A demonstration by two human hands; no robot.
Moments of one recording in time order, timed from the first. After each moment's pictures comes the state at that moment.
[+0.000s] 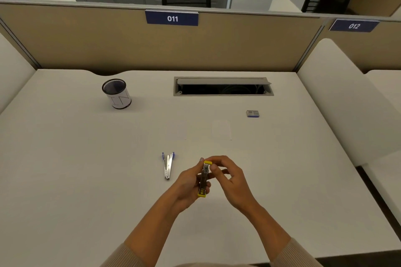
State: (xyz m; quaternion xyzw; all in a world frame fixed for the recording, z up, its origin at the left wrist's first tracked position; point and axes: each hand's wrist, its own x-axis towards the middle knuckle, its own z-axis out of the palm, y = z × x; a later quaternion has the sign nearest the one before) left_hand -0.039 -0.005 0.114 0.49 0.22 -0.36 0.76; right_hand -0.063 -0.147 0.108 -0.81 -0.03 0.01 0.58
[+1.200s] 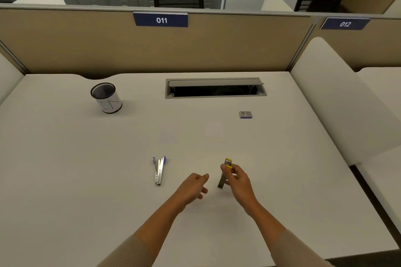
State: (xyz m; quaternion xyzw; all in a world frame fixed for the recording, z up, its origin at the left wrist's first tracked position) left_hand -0.026 -0.036 0.070 0.78 0.12 -0.38 0.48; right_hand -0.048 -0.203 0.044 -0.76 0.20 0.07 0.61
